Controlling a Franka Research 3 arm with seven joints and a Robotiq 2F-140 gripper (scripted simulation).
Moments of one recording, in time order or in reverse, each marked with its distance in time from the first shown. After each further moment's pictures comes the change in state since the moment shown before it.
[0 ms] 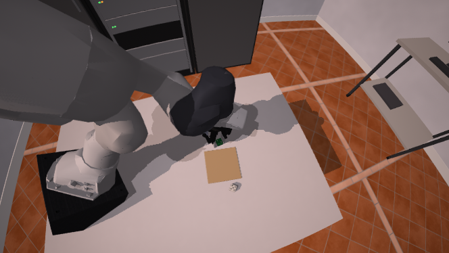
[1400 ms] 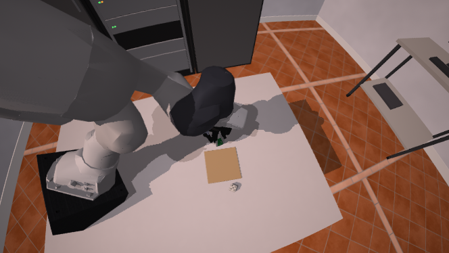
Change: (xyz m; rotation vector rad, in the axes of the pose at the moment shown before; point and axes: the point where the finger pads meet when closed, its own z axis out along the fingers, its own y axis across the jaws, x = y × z) arm -0.001 -0.004 -0.001 0.012 -0.002 0.002
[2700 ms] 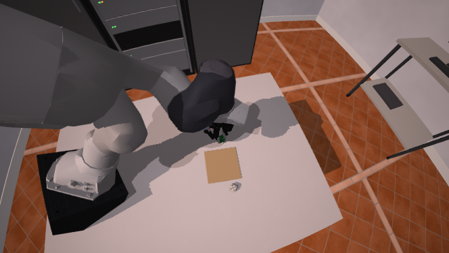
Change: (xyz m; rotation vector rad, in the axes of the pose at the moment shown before) arm -0.002 -0.010 -0.021 0.031 -0.004 0.007
